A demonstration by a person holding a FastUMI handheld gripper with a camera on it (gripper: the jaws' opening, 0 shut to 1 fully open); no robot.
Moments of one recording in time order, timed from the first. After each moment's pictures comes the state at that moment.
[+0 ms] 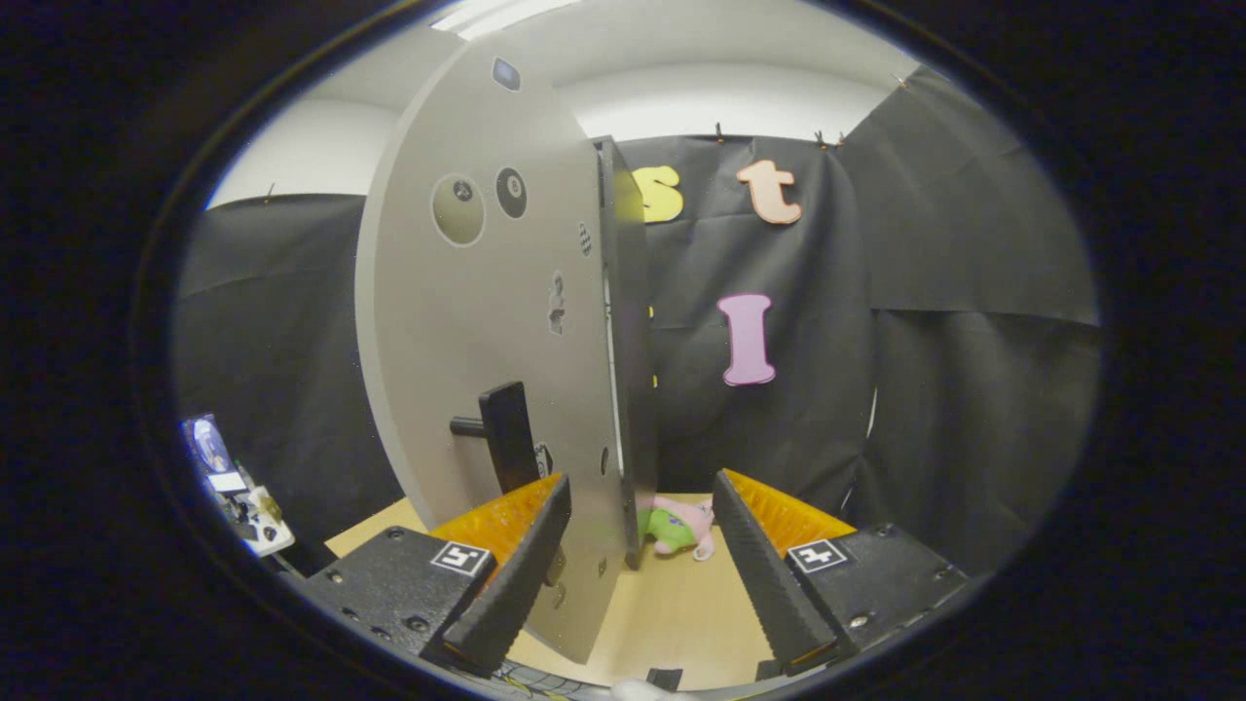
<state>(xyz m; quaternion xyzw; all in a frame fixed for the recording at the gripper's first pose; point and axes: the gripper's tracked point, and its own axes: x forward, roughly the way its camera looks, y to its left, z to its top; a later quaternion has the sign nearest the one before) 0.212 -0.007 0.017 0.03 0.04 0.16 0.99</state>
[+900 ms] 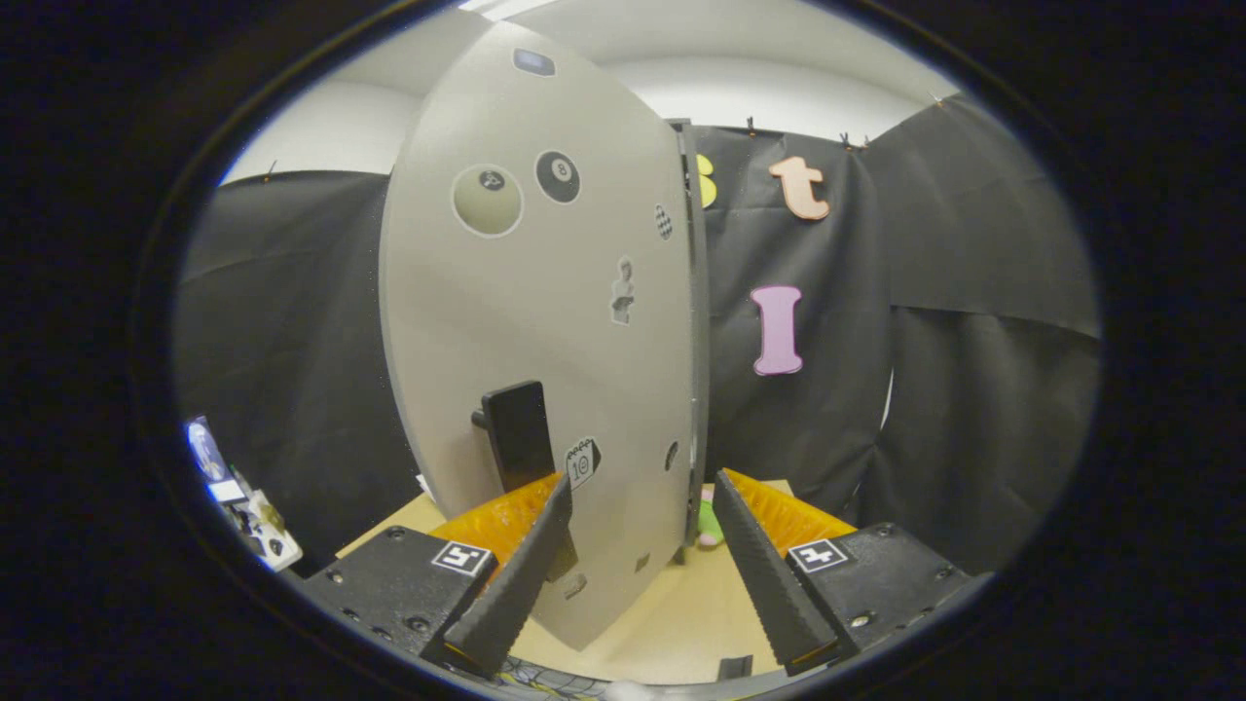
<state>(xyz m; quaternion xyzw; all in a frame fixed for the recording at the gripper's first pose) 0.199 0.145 0.019 0.02 0.05 0.13 0.99</state>
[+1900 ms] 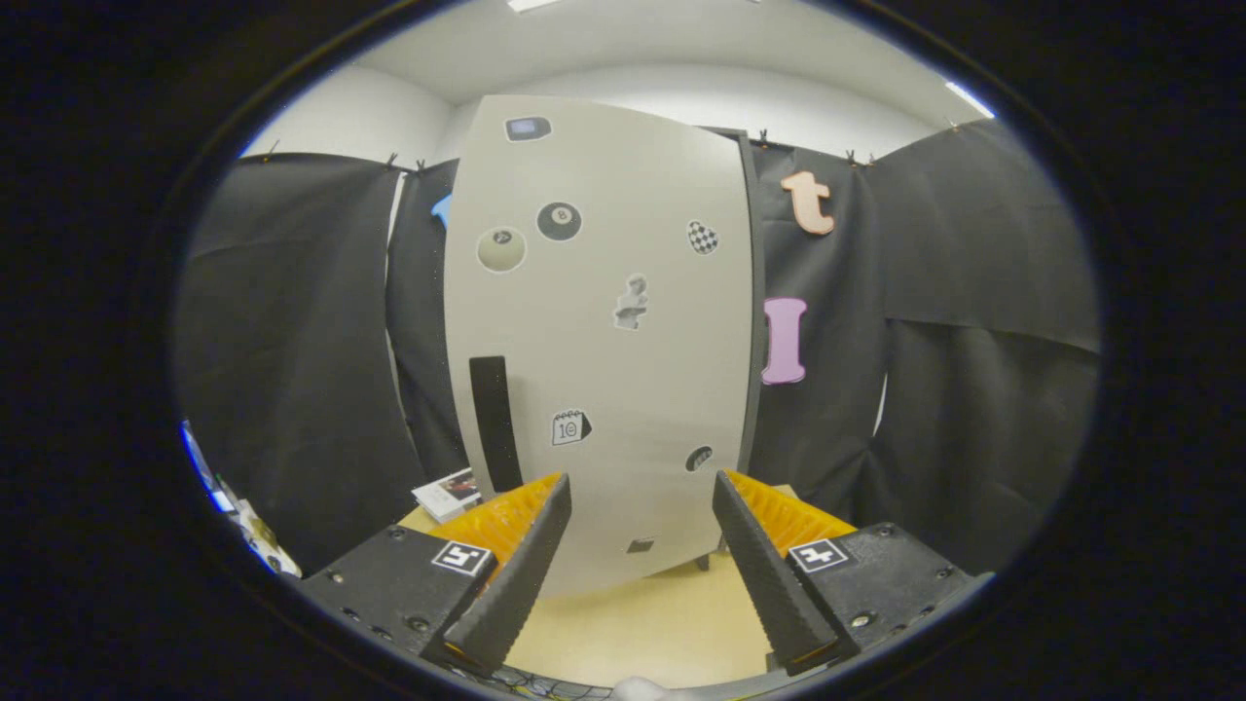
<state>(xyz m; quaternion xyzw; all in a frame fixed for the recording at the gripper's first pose) 0.185 0.213 0.032 0.01 0.04 0.07 1.00</state>
